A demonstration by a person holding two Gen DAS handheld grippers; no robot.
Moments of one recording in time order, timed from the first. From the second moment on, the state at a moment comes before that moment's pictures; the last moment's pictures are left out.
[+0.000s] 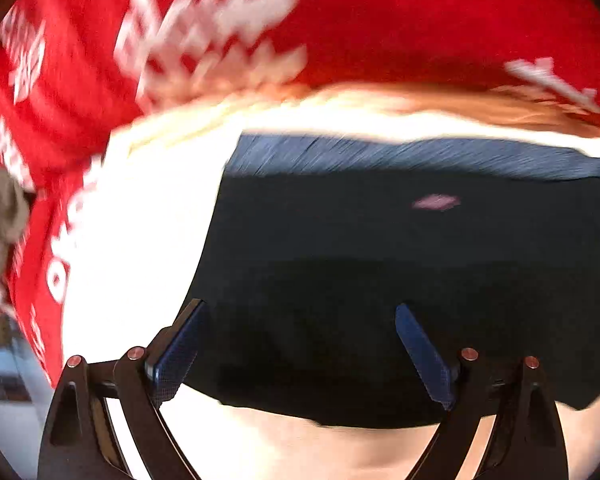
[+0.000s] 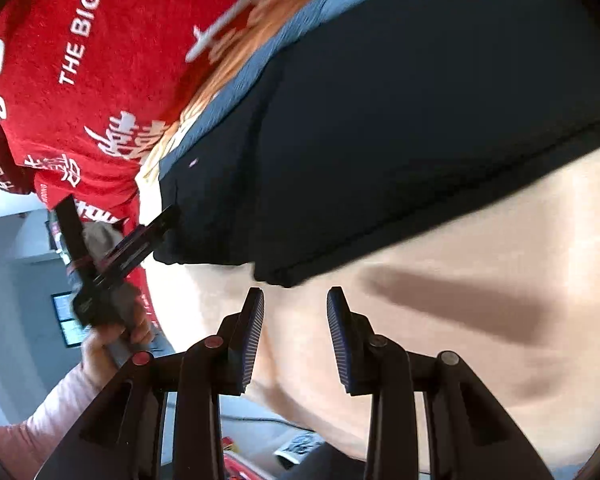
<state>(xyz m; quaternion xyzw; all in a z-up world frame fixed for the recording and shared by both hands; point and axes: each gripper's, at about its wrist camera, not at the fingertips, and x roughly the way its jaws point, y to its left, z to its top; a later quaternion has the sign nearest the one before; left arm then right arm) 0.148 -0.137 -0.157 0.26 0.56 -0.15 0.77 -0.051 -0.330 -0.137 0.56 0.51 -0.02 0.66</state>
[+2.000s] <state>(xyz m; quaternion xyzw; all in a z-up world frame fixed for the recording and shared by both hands) 0.089 -0.334 -0.132 0.21 0.54 -0.27 0.77 -0.032 -0.459 -0.098 0.42 0.48 -0.16 0.75</state>
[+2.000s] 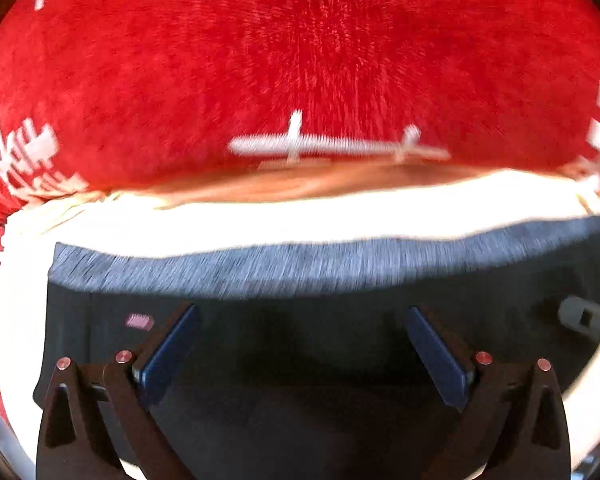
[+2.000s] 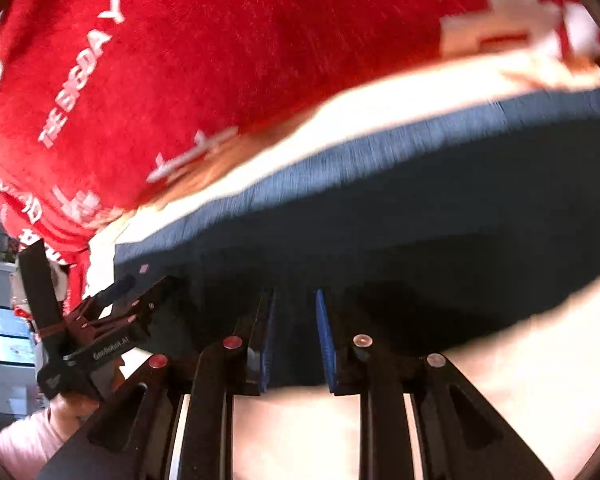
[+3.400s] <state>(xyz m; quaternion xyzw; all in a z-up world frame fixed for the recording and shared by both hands) -0.014 -0.302 -0.127 0.28 0.59 -0.24 0.72 -0.127 -0.471 -0.100 0.42 0.52 -0.23 0.71</state>
